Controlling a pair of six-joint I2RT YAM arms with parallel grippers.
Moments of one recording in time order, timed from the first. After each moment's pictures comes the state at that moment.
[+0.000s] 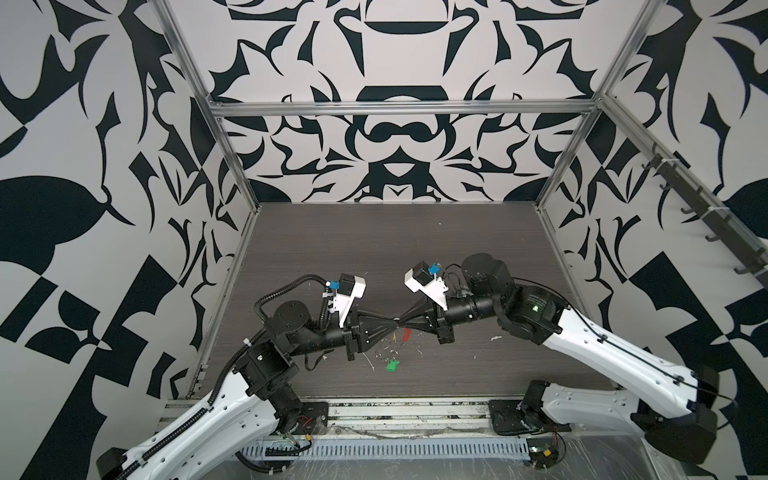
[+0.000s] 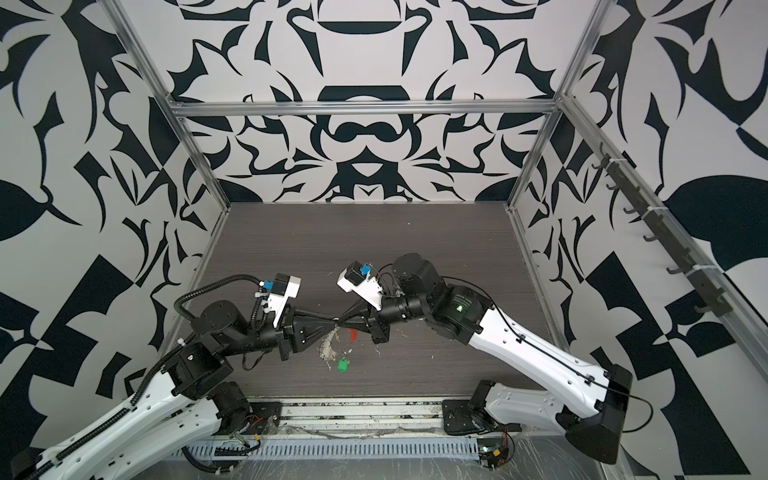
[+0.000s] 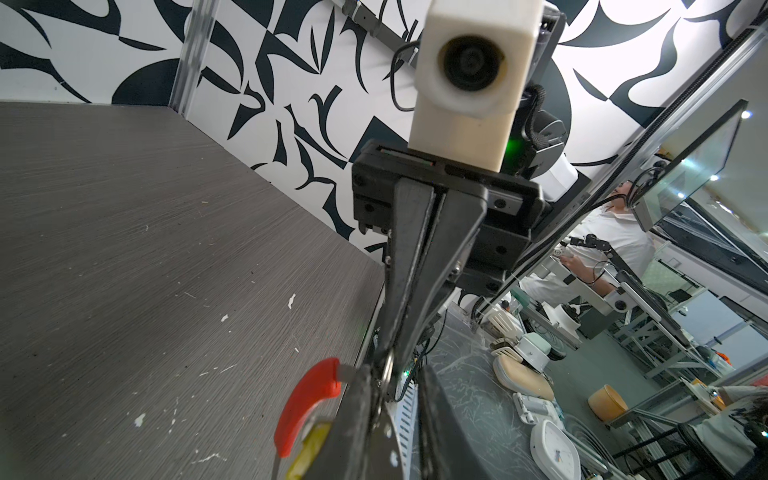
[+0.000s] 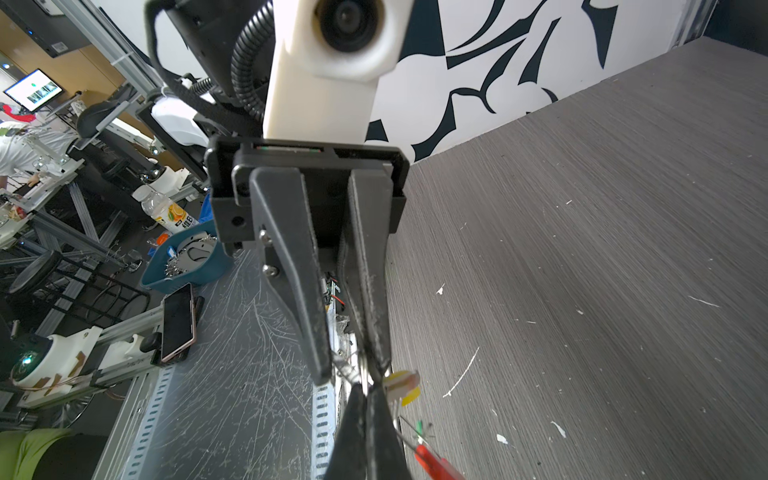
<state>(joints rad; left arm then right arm) -0.84 0.60 0.58 0.02 0.60 -0.57 0.90 1.11 1.11 -0.47 -0.68 0.11</state>
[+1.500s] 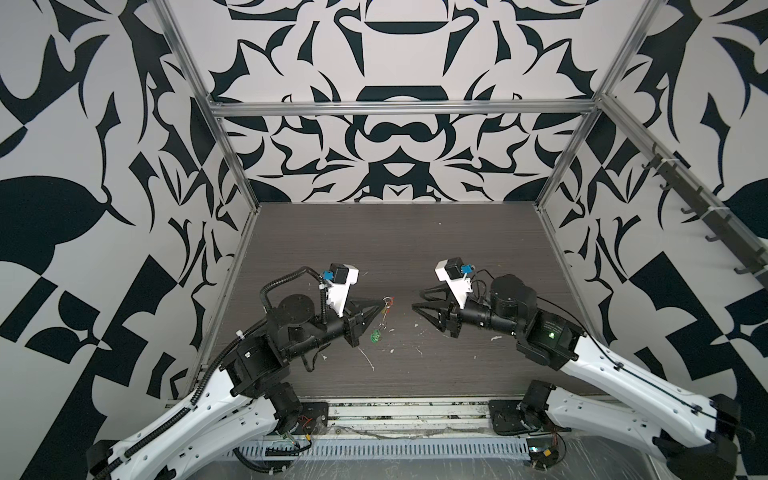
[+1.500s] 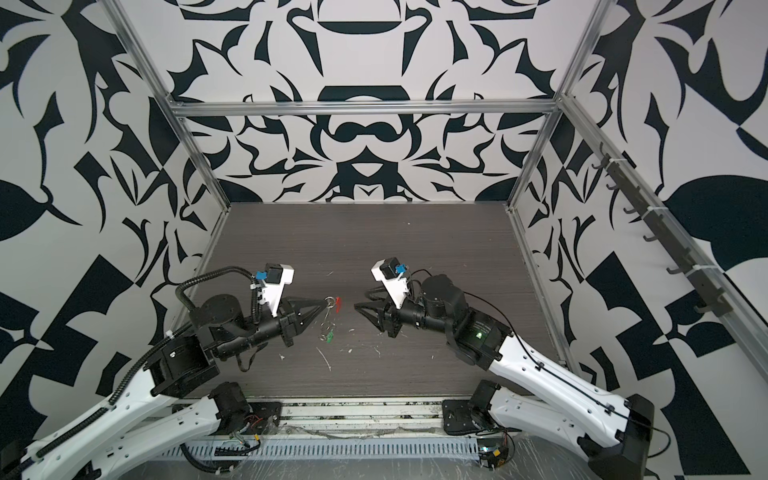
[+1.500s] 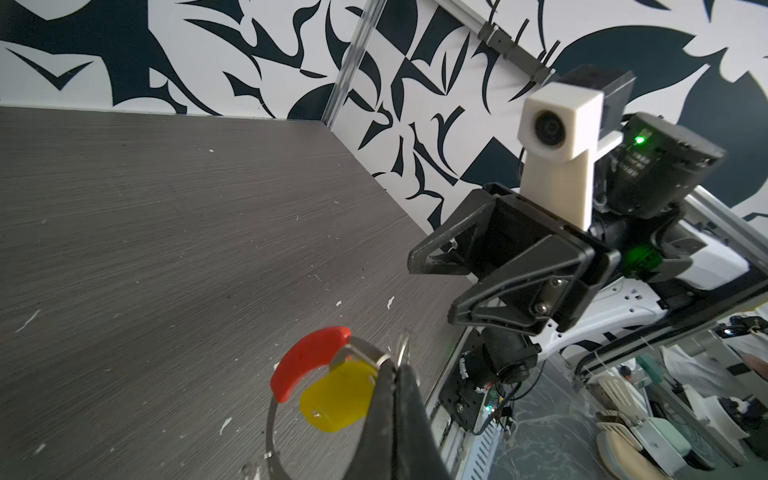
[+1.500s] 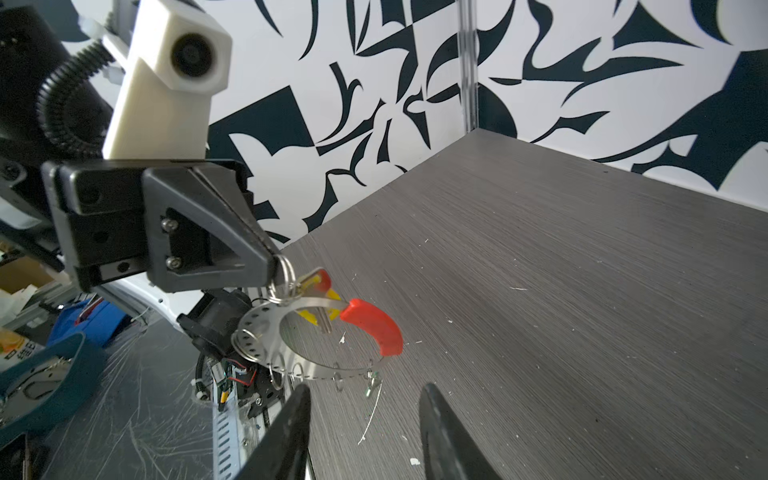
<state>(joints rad) -0.94 0.64 0.76 -0.32 0.14 -0.50 0.87 0.90 0.84 -0.19 -0.34 0.23</state>
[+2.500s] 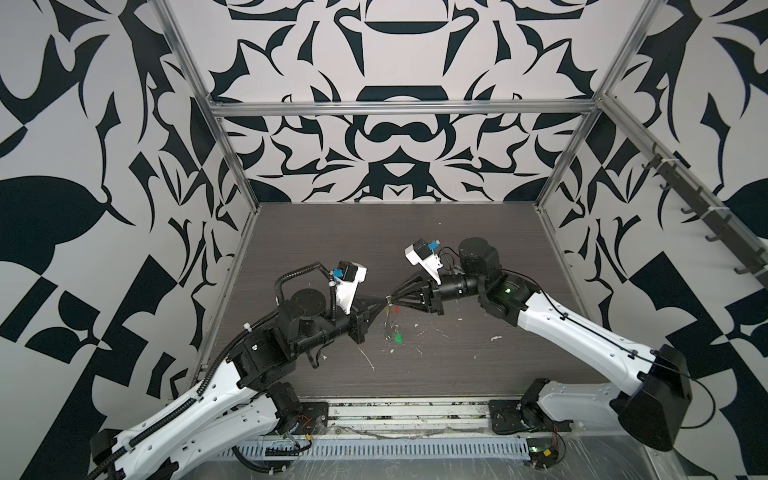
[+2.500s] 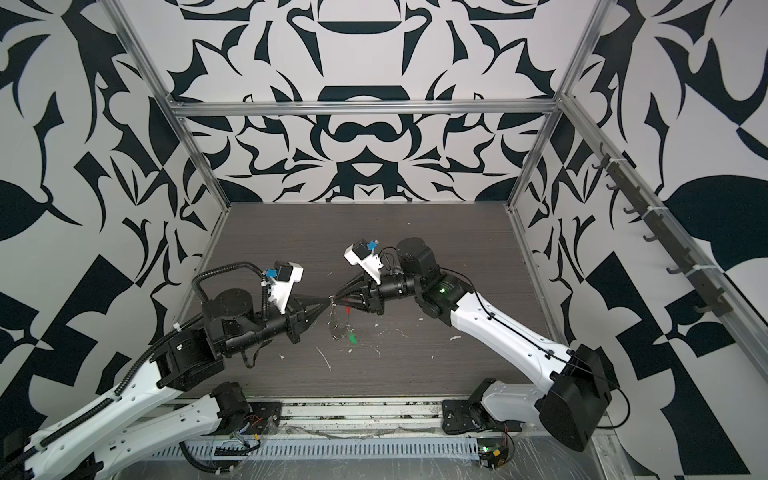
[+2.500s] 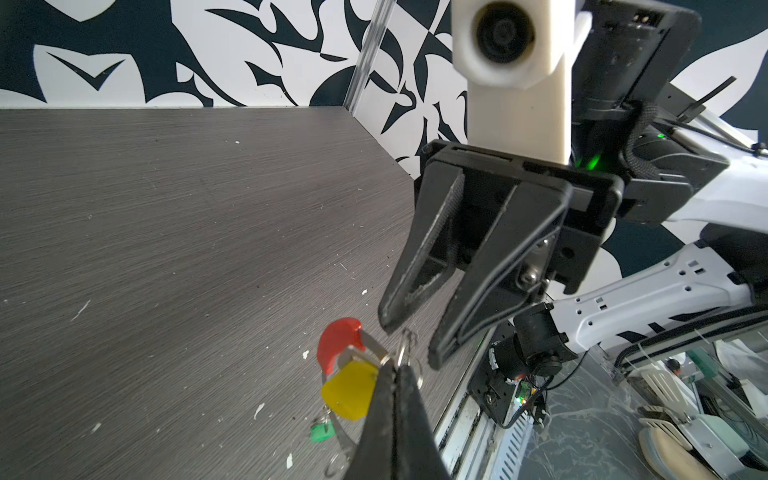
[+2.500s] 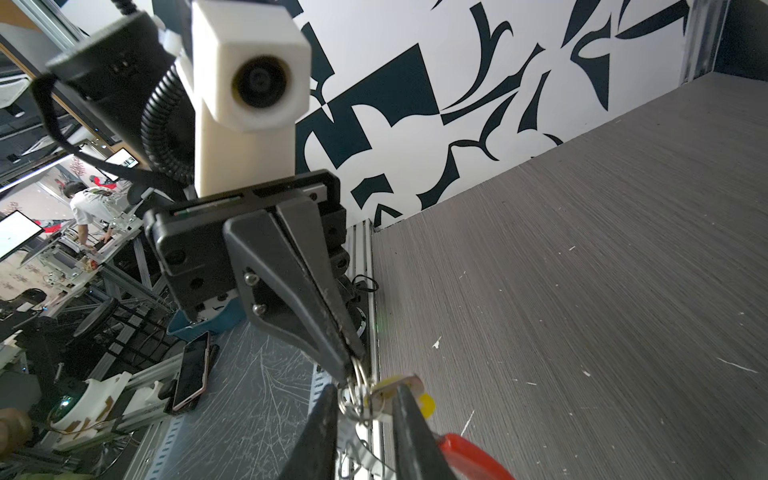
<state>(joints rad) -0.95 0.70 0.81 -0.37 0.10 -0.45 0.72 1.25 1.02 -0.07 -0.94 0.23</state>
